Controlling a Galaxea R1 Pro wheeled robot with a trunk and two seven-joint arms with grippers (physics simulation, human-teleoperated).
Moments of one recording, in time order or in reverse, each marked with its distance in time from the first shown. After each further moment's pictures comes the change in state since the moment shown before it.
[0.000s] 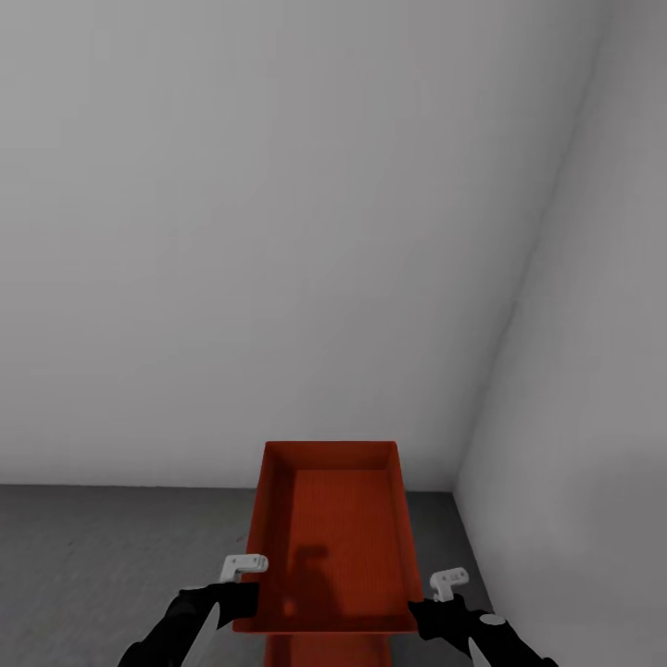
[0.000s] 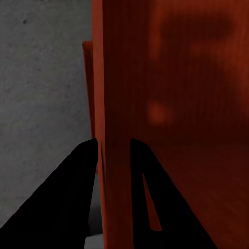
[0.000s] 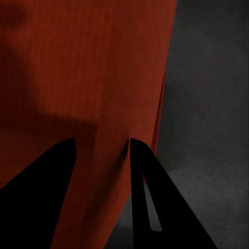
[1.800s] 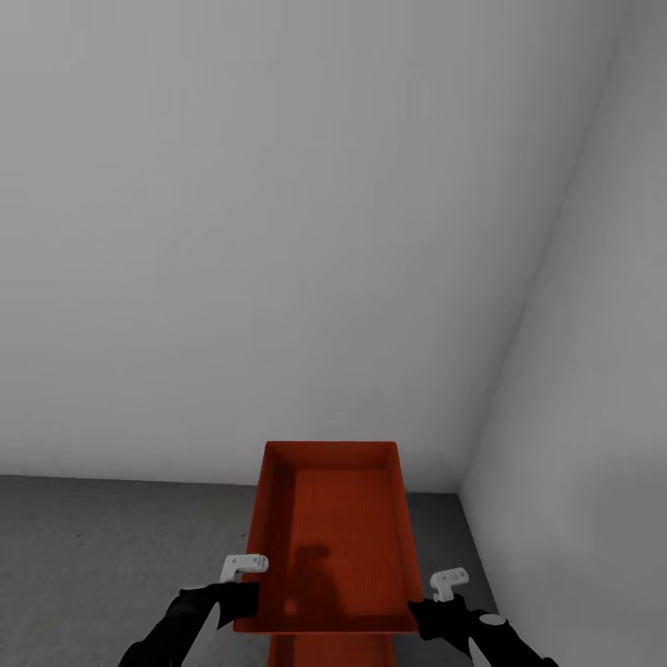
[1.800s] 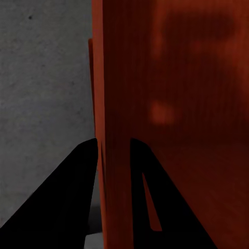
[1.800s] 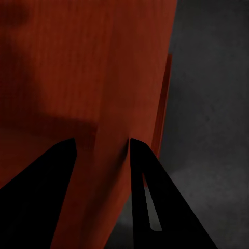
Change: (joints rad) left arm 0.000 -0.001 0.002 0.000 -0.002 0.001 0.000; right arm 0.000 -0.001 0.003 0.000 -0.003 0.000 0.000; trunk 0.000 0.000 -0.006
